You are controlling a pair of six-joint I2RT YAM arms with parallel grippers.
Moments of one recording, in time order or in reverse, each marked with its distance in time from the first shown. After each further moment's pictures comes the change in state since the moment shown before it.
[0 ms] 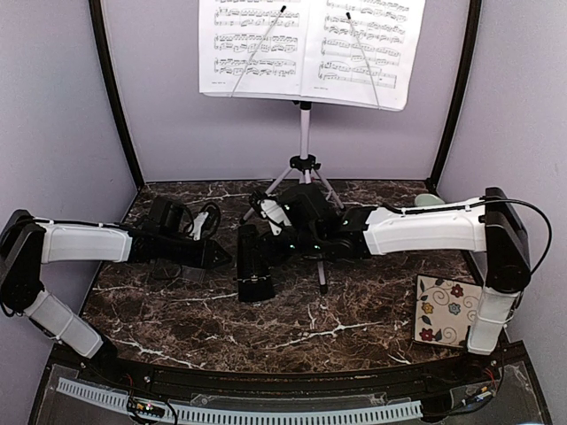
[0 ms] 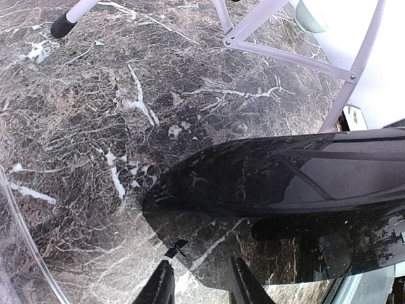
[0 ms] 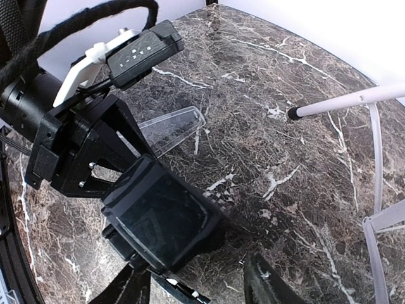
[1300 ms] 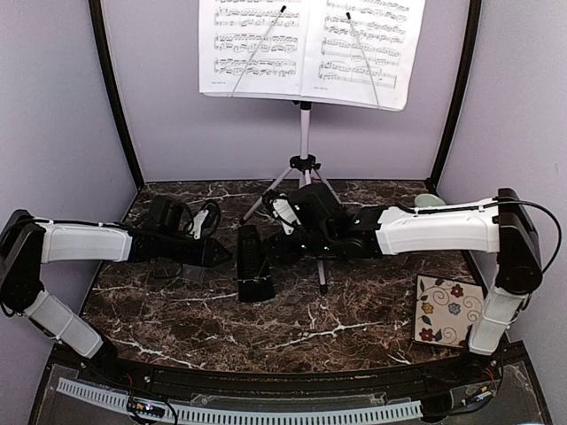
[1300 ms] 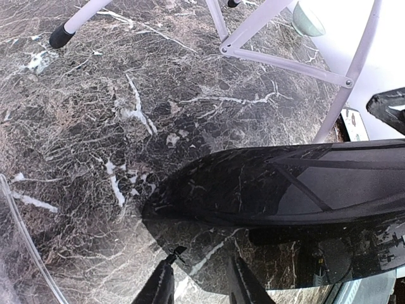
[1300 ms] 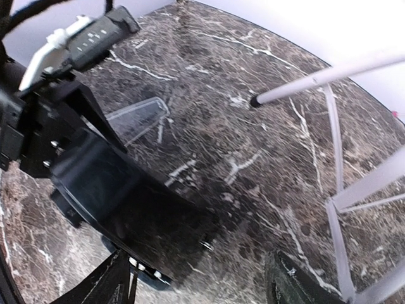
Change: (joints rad) left arm 0.000 0.000 0.005 0.016 -0.002 0.004; right arm -0.007 -0.057 -0.050 -0.034 0.098 -0.024
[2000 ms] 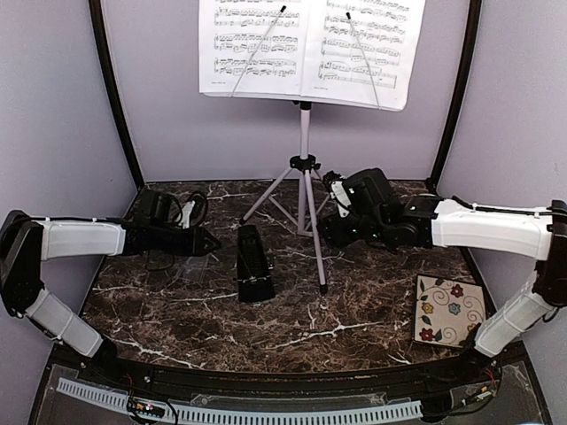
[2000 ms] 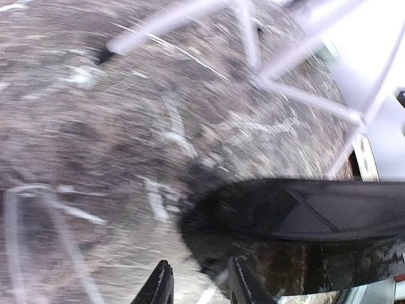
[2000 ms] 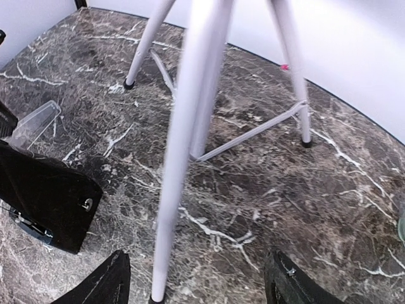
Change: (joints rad) left arm 0.082 -0.001 0.016 0.001 -0.002 -0.001; right arm -0.140 -0.267 -0.186 -0.153 0.177 0.014
